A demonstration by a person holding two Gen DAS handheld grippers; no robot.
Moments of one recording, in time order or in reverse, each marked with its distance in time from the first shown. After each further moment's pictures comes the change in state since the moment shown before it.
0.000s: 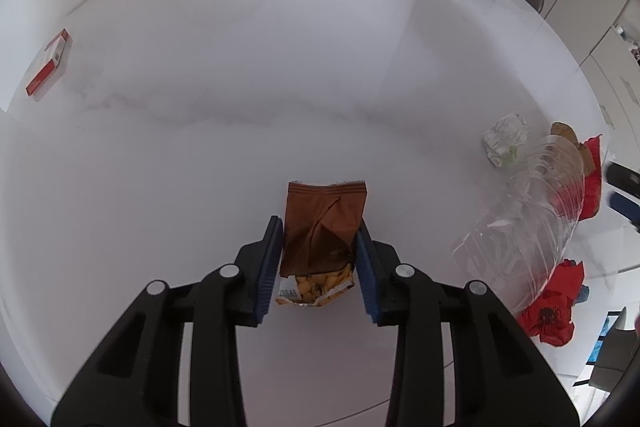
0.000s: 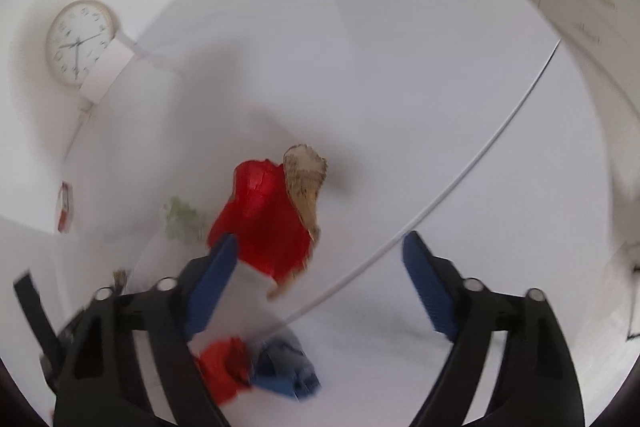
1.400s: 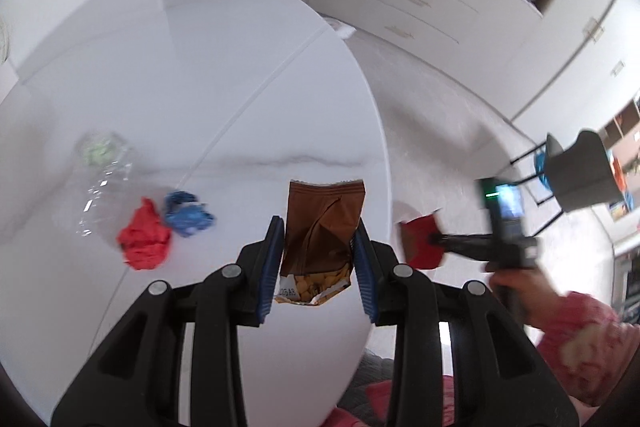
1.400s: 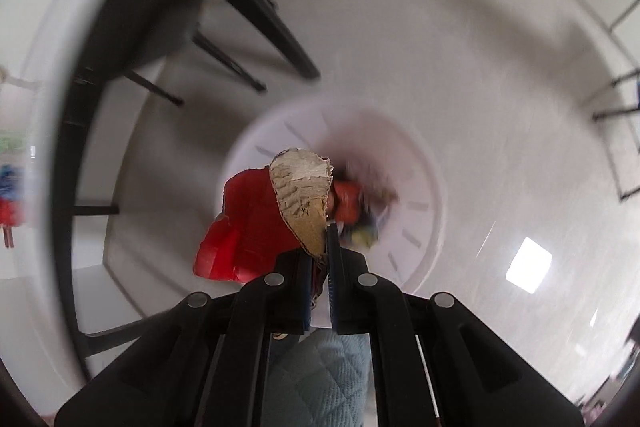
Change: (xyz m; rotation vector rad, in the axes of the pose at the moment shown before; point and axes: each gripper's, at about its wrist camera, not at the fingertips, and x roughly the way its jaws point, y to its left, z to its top) left arm -0.143 -0.272 -0.117 0.600 0.005 -0.402; right arm -0.013 -0.311 -0.208 0.347 0.162 -0.165
